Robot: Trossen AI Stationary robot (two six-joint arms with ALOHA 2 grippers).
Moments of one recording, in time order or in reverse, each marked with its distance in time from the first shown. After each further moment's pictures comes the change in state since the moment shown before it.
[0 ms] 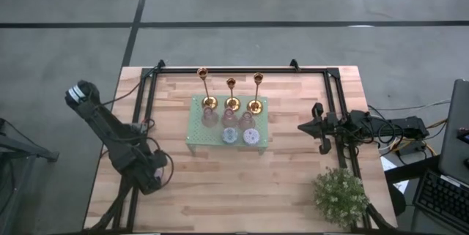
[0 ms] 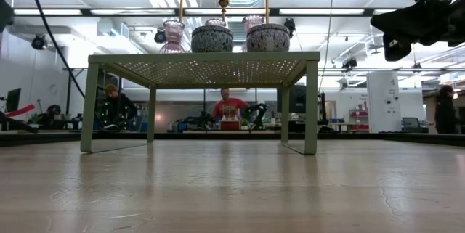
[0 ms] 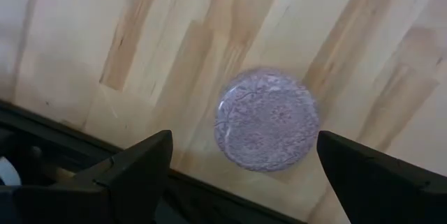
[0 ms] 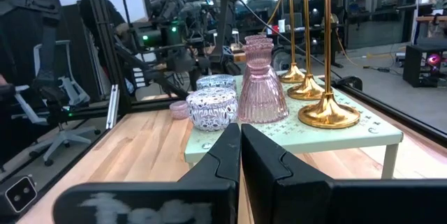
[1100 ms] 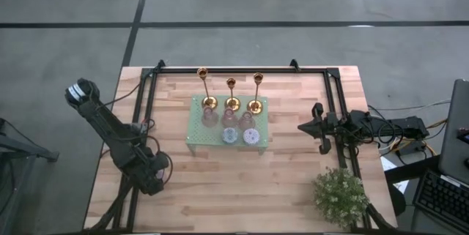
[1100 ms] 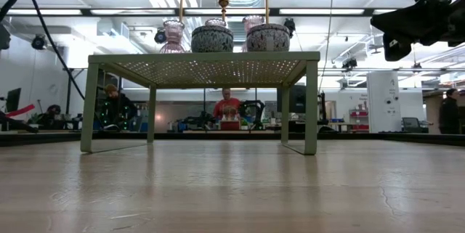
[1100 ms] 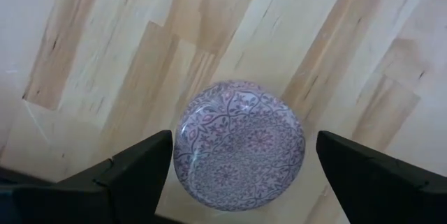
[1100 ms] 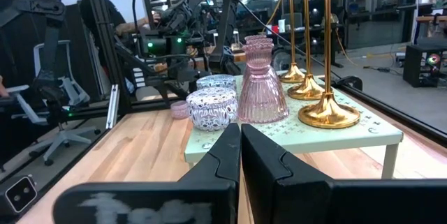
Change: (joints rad) left arm -0.019 -0.044 -0.157 0.249 -0.005 -0.055; right arm 0.000 0.000 0.000 0.000 0.000 0.000
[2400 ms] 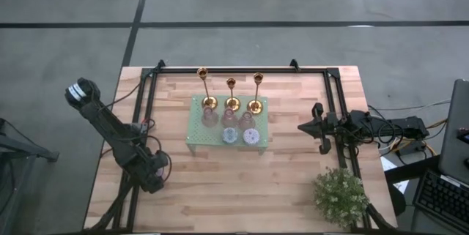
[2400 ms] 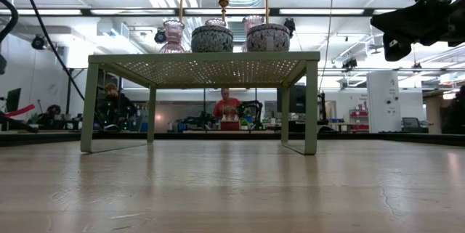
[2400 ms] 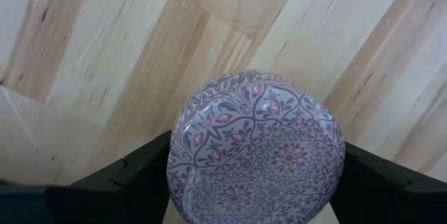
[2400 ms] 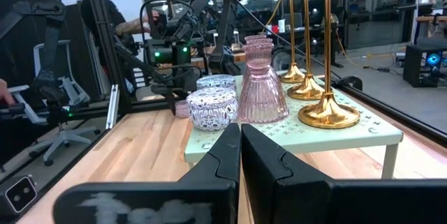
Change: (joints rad) left arm 0.000 0.000 -0.121 0.119 0.019 -0.046; right arm 0.000 0.000 0.000 0.000 0.000 0.000
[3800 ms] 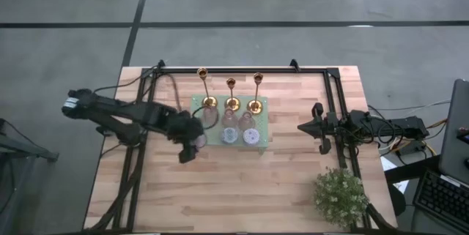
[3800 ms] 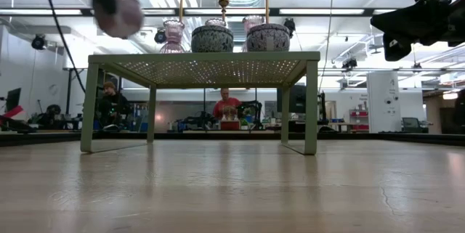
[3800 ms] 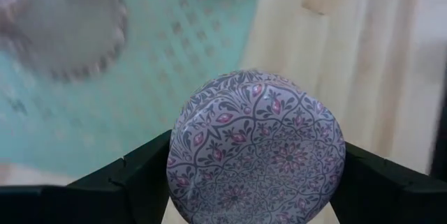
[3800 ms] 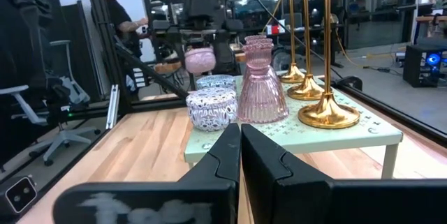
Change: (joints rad) left arm 0.712 0.119 0.688 -0.328 -0.031 0.994; right arm 0.000 0.000 0.000 0.000 0.000 0.000
